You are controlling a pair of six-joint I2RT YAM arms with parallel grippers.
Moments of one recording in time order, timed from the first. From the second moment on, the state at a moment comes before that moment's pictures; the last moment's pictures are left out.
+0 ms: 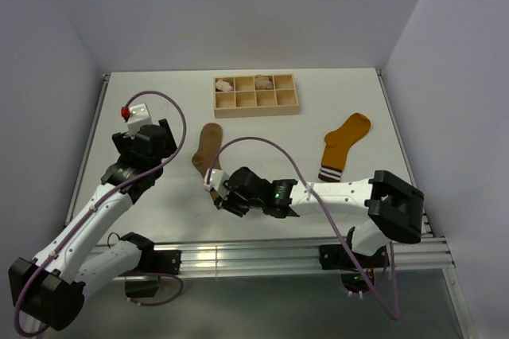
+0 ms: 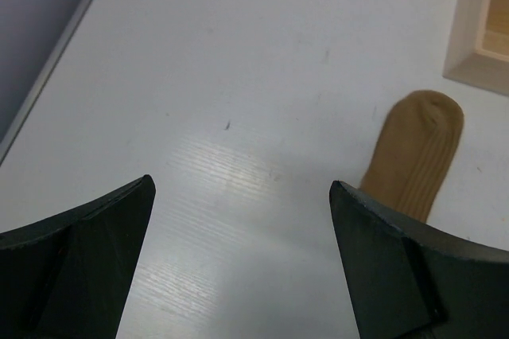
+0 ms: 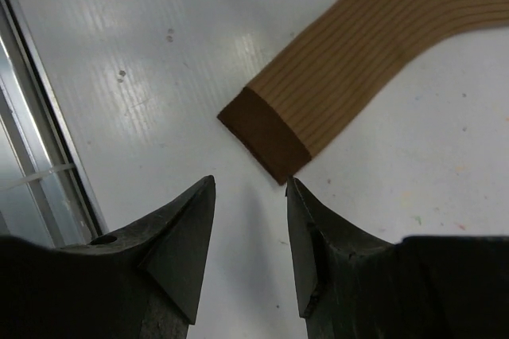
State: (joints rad) left arm -0.44 0.94 0.79 -0.43 -0.69 -0.43; right arm 1.19 1.50 0.85 -0.05 0.08 -0.12
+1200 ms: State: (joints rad) left arm -0.36 0.91 0.77 -0.44 -0.85 -0.49; right arm 1.18 1.71 0.98 -0.13 -0.02 -0.22
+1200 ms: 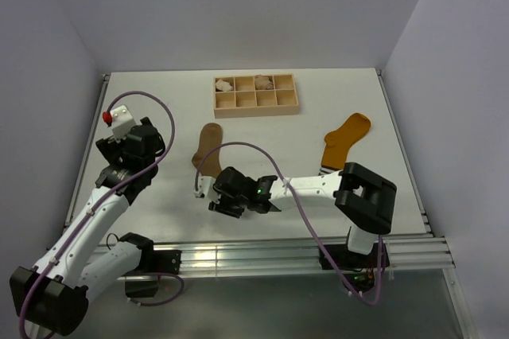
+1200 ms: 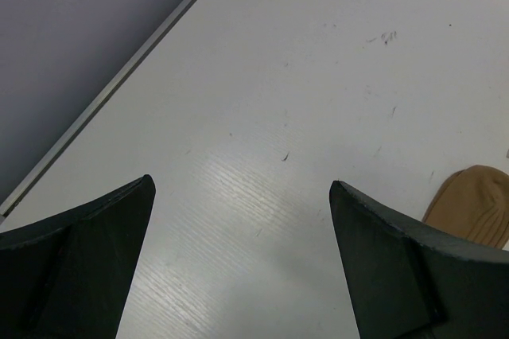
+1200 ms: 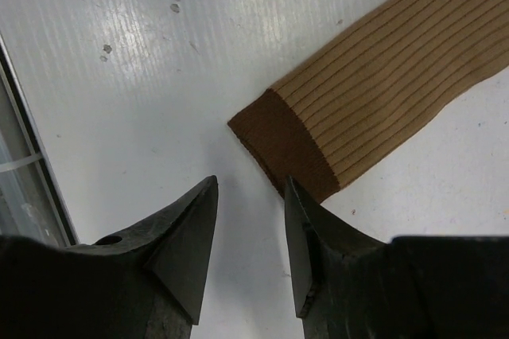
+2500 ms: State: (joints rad) left arm -0.36 0.87 0.77 -0.43 -0.83 -0.48; right arm 1.17 1.81 1.01 -0.08 0.07 -0.23
